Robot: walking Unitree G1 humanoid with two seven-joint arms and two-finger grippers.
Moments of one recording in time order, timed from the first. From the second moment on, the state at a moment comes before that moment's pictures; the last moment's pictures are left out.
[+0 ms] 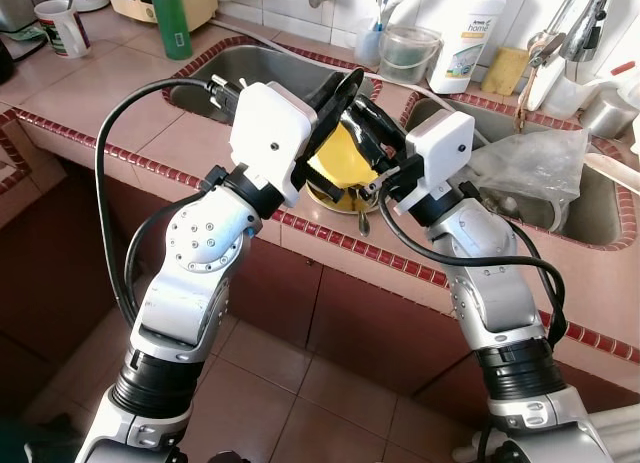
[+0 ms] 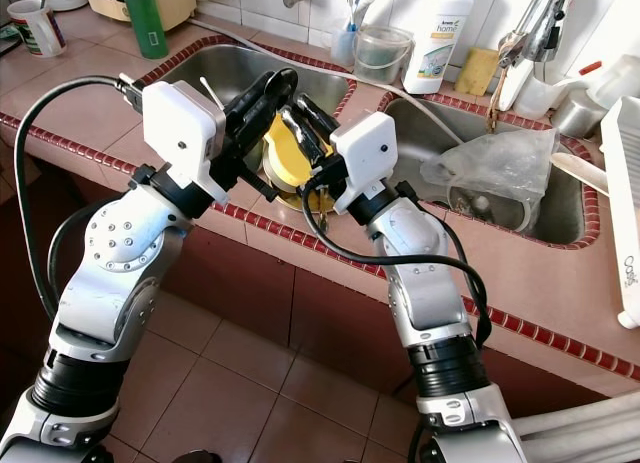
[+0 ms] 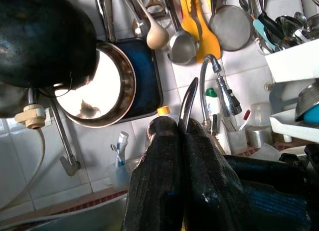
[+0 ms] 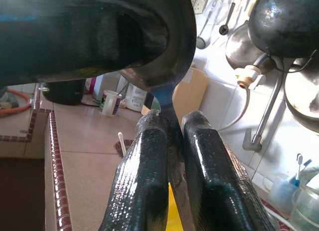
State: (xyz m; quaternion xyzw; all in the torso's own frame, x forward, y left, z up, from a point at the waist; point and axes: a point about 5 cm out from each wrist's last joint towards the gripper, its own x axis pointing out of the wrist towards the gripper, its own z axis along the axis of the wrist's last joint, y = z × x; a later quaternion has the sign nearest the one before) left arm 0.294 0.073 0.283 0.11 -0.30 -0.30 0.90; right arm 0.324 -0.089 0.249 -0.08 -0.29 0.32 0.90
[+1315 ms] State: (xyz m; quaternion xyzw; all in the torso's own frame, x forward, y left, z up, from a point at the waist) left arm 0.295 0.077 0.286 0.05 -0.30 -0.30 0.90; right arm 0.326 -0.103 0.253 -0.07 -0.29 0.28 0.91
